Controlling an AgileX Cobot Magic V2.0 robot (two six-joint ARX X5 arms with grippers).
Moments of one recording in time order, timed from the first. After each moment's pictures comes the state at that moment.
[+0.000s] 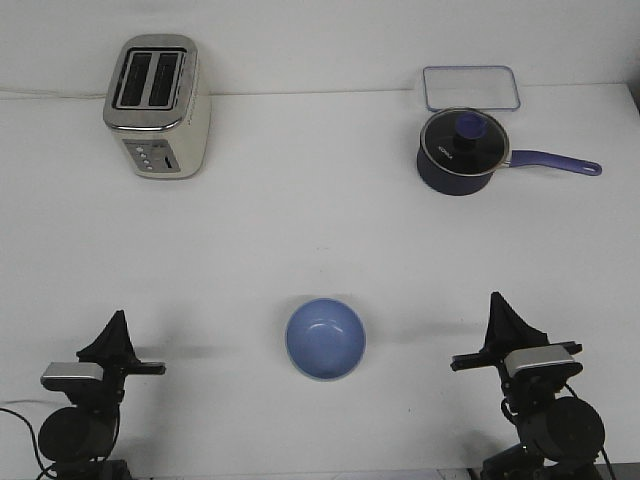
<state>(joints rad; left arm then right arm) 0.02 0.01 0.03 0.15 0.05 -0.02 0.34 0.14 0.37 -0.17 0.21 0.09</state>
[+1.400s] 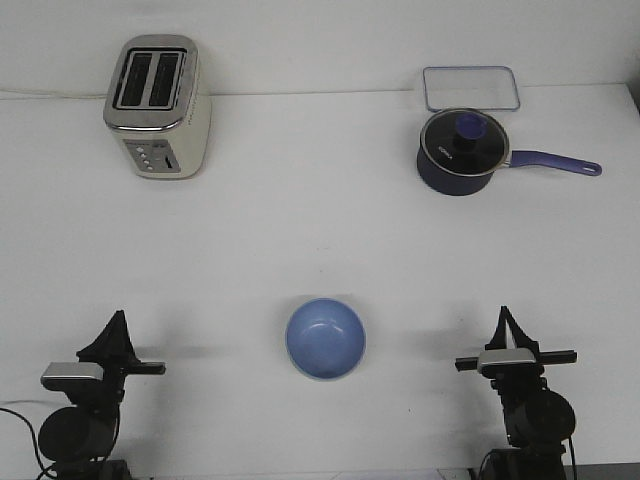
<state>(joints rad) 0.02 0.01 0.03 0.15 0.05 -0.02 -0.03 0.00 0.01 -0.05 0.02 -0.31</state>
